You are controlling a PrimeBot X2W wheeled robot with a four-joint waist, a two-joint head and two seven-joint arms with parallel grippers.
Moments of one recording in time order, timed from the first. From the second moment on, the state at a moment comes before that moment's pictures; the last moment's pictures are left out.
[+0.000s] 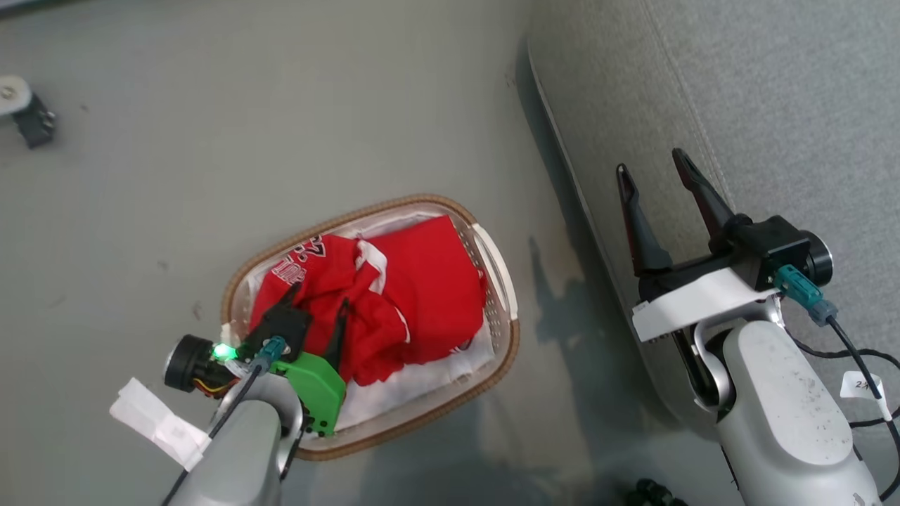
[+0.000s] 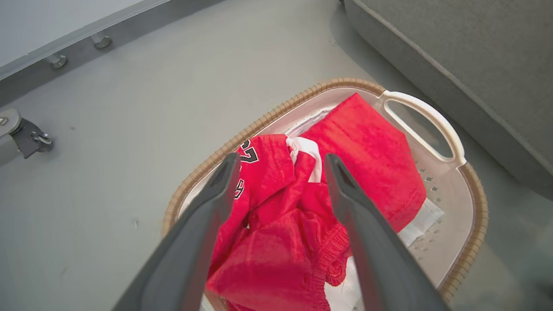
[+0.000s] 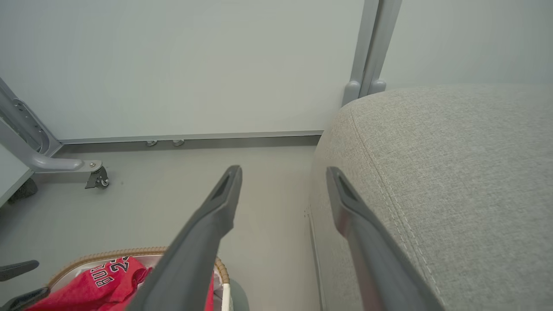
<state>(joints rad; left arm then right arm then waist) -0.47 0.07 -0.30 0.84 -0.02 -0.12 -0.26 -0.42 -0.08 0.16 0.23 0.18 0.13 -0.26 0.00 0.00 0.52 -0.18</state>
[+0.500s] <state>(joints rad) -0.72 0.14 -0.41 1.22 0.09 -0.10 -0.24 -0.47 -0.05 0.21 0.21 0.20 0.13 -0.26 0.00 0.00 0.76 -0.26</state>
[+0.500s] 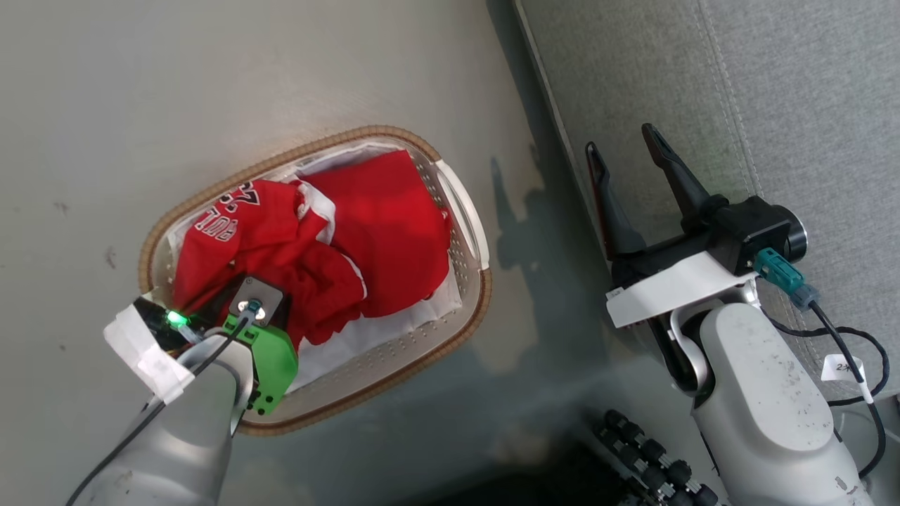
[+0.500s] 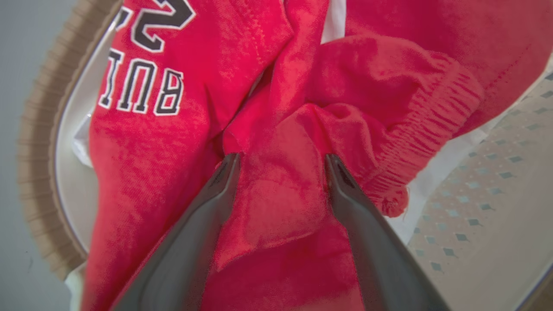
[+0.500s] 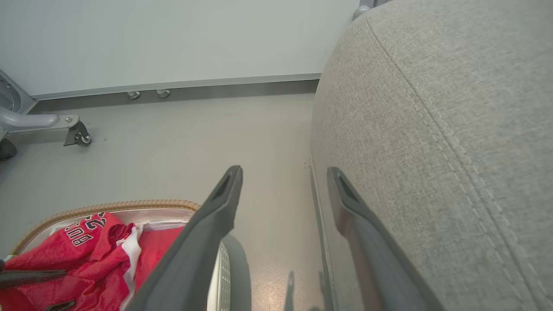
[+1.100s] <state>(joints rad) -0.84 0.15 -0.52 1.28 0.14 -0.12 -0.03 -0.50 -0.05 0.26 0.21 0.27 0.13 -0.26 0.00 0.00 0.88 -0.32</state>
